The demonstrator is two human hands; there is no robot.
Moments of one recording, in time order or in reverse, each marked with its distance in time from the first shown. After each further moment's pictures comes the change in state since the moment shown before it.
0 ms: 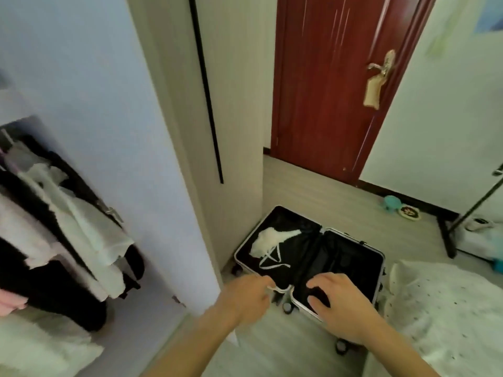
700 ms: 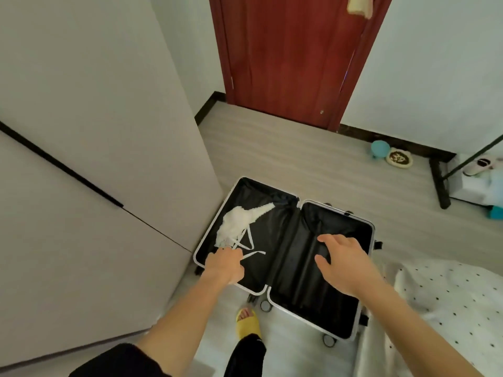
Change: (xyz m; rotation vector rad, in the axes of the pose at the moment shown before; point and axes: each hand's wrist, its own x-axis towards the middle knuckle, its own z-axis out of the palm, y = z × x) left_hand 0.470 -0.058 0.040 0.201 -0.343 -0.207; right_hand 0.323 0.255 -0.022 0.011 -0.109 0.392
